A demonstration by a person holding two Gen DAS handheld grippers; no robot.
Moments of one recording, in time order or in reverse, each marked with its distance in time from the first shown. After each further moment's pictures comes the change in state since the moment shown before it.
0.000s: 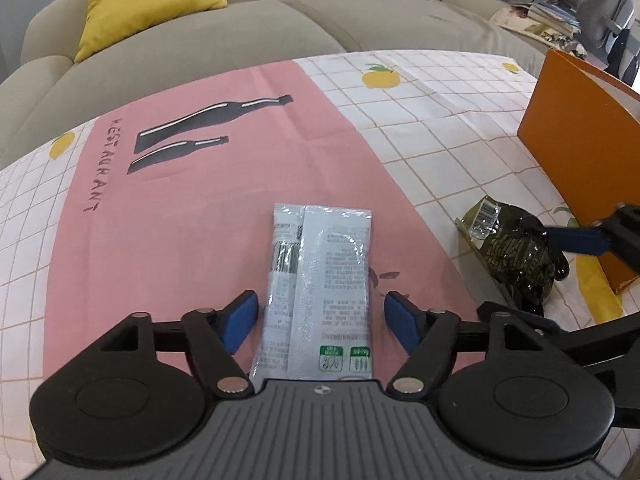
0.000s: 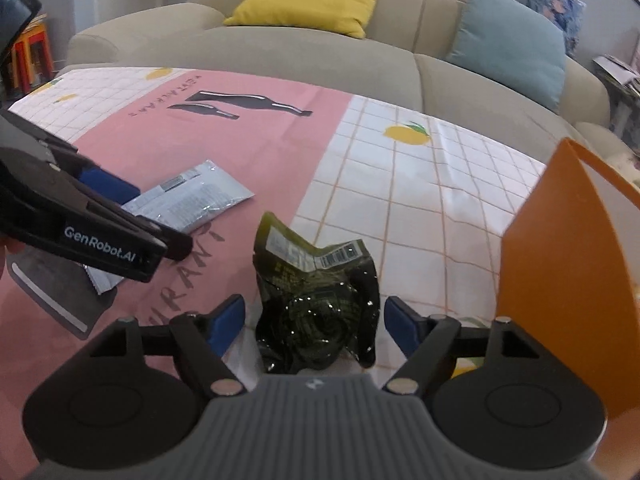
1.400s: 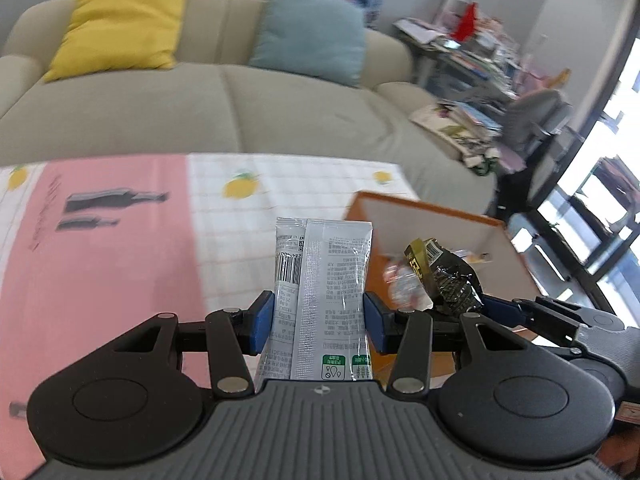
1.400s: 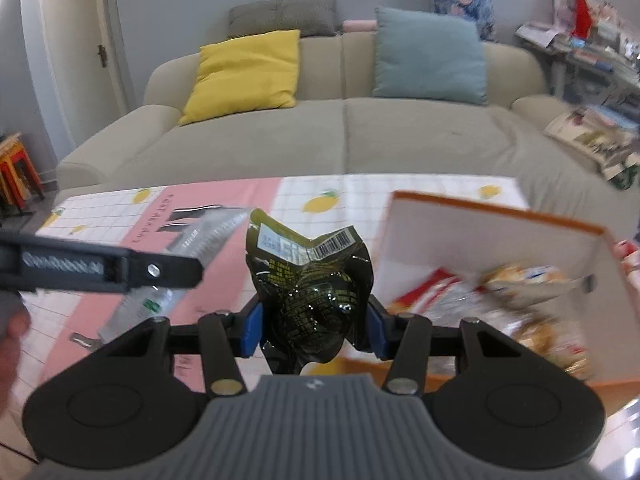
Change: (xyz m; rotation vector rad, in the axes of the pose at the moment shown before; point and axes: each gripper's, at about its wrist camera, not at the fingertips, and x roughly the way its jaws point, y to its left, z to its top) left arm -0.143 -0.107 0.065 -0.174 -0.160 -0.264; right arm -0.173 -0.114 0.013 0.267 -0.138 -0.023
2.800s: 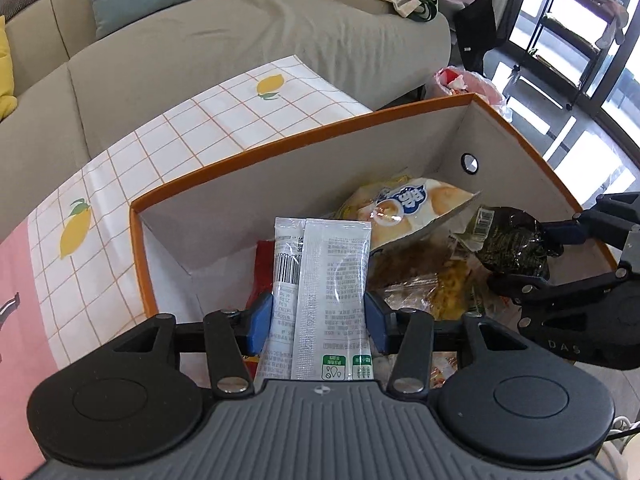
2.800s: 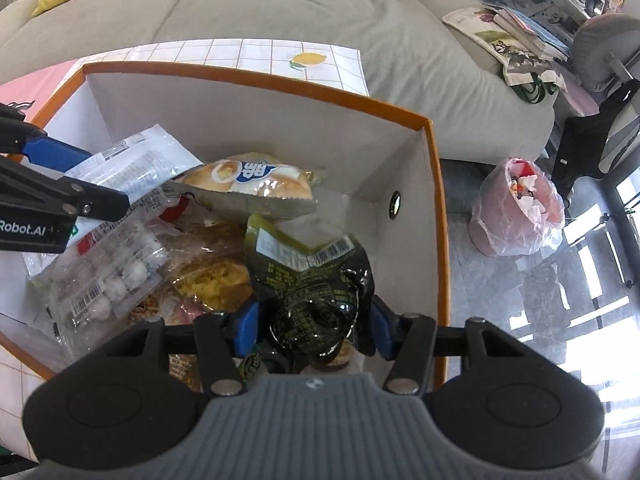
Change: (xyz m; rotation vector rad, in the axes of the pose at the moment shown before) left arm 0.199 -0.140 0.029 0.417 0.346 0.040; right arm 0.093 -0.209 -0.012 -0.020 0.427 -0.287
